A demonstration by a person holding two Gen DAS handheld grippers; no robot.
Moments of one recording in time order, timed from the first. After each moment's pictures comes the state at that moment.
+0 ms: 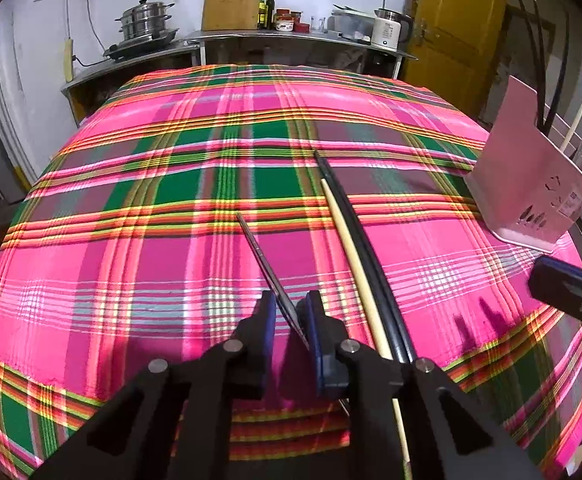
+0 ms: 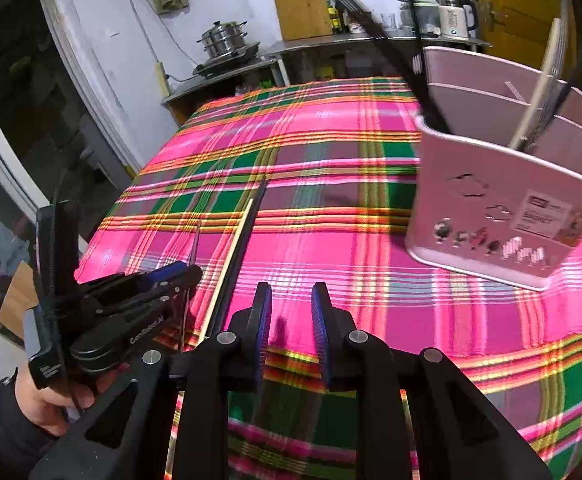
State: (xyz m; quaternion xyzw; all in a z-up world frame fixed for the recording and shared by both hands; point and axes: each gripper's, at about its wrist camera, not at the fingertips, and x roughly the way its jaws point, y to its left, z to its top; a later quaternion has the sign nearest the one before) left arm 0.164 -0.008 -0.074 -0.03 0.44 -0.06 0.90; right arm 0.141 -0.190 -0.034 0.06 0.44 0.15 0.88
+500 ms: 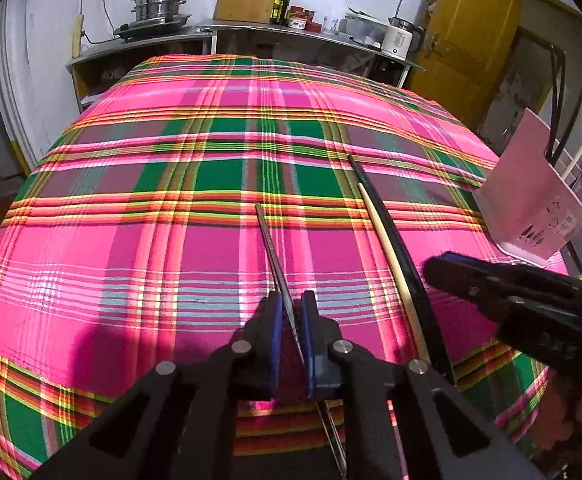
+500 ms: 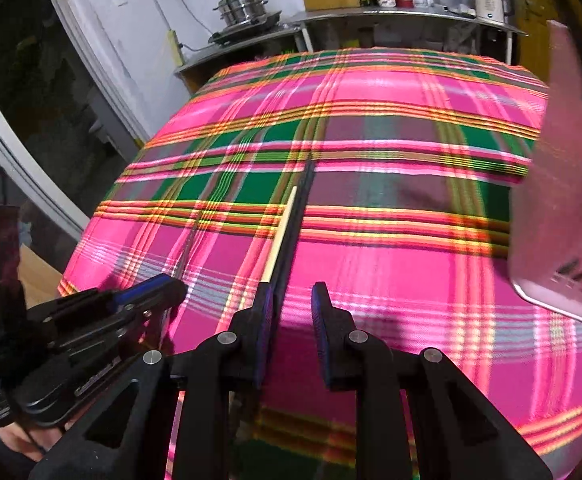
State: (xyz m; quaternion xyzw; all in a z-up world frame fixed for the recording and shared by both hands) left arm 0.163 0.033 -0.077 -0.07 0.44 -0.07 0.89; right arm 0.193 -0.134 -0.074 0.05 0.48 0.18 0.86
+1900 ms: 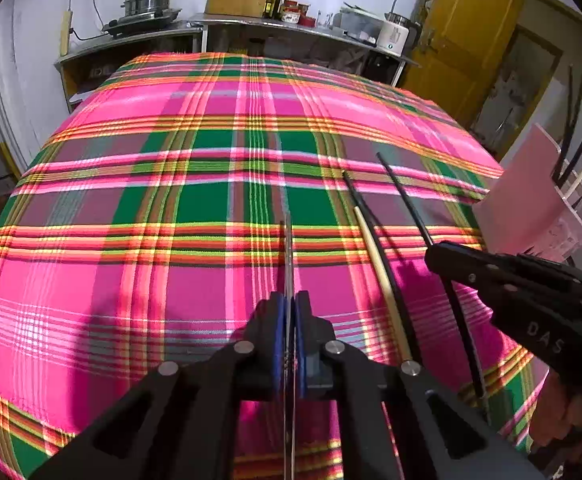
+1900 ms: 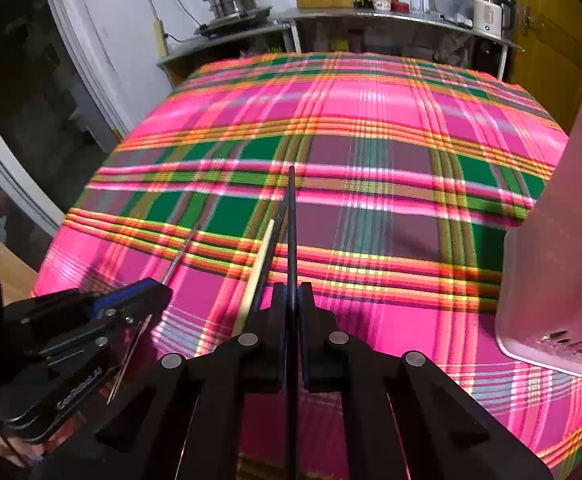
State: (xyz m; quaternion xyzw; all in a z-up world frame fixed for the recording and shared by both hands) left arm 0.188 0.031 -0.066 -0.07 0.45 -0.09 0.88; right arm 0.214 -0.138 -0.056 0.01 0.47 0.15 0.87
